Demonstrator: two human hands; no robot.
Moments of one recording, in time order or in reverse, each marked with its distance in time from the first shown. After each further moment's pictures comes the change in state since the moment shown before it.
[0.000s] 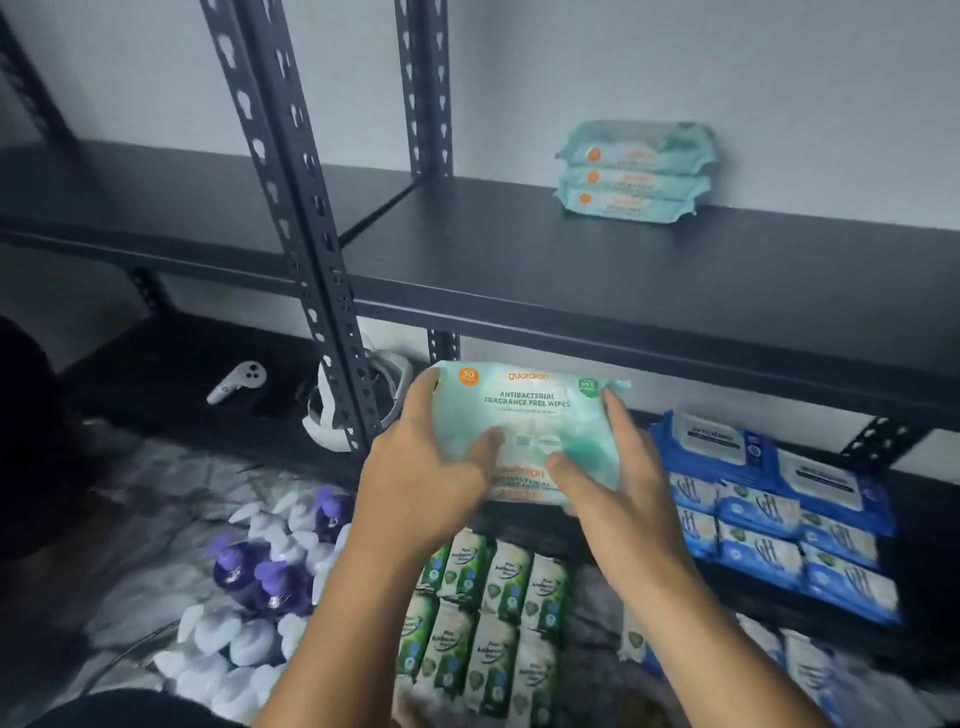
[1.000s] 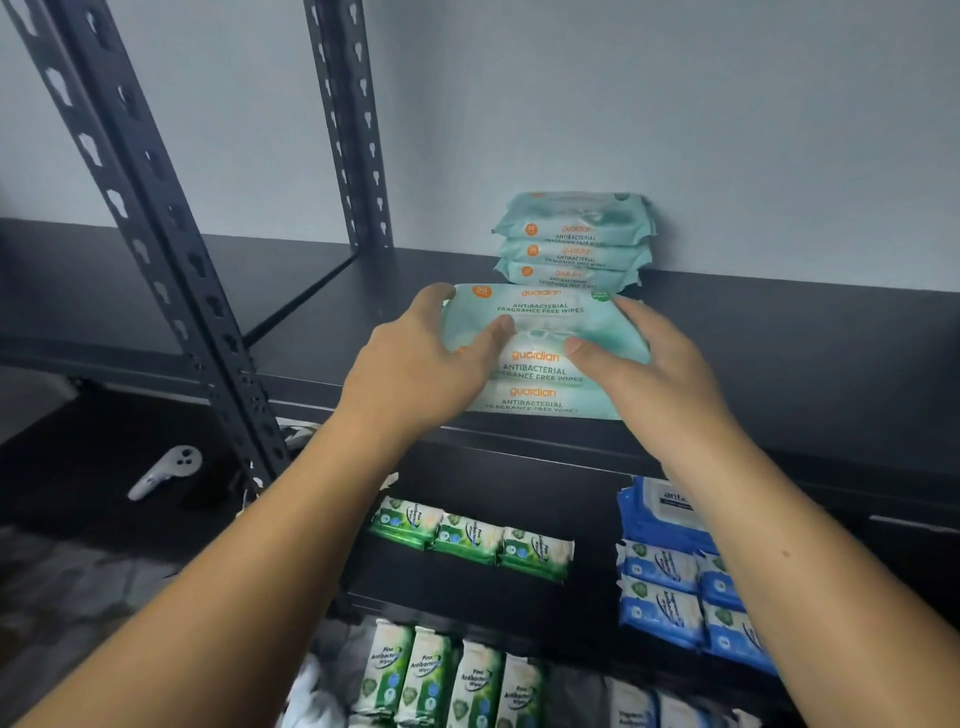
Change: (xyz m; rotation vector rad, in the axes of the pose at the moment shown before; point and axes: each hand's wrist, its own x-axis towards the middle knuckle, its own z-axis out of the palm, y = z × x) left_hand 0.146 0.117 0.018 0.207 -0.028 0.231; right_hand 0.147 -0.092 -0.081 -0.108 0.144 -0.130
